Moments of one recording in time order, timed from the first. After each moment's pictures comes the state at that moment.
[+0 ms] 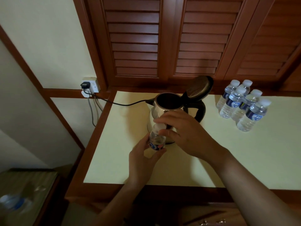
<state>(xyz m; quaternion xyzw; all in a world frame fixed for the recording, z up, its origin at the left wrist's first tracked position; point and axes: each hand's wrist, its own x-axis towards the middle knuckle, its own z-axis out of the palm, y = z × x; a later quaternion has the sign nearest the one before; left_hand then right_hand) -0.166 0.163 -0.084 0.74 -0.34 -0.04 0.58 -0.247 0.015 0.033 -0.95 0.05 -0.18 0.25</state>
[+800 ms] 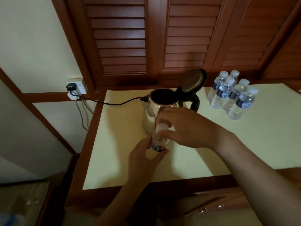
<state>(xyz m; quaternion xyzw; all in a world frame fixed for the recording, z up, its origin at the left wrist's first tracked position) -0.165 0.169 -0.085 0.74 -0.38 -0.06 0.55 -0.253 0.029 0.069 -0.98 0.08 -0.06 0.18</state>
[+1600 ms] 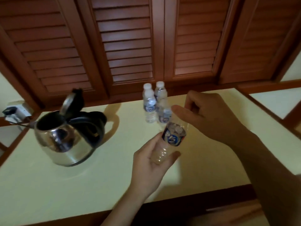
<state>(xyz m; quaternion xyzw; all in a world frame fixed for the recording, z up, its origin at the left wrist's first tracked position) -0.392 -0.076 -0.029 0.65 -0.44 -0.15 0.60 -0.495 -0.235 0.081 -0.90 0.18 -0.33 0.22</state>
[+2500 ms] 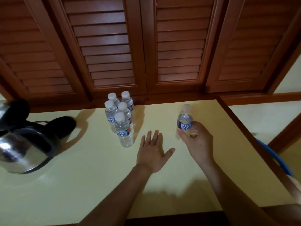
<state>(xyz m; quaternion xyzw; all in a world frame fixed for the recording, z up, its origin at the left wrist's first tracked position) -0.425 -0.280 -0.102 0.85 -0.52 -0.05 0.09 -0.556 -0.401 -0.066 -0.75 0.37 -0.43 0.33</state>
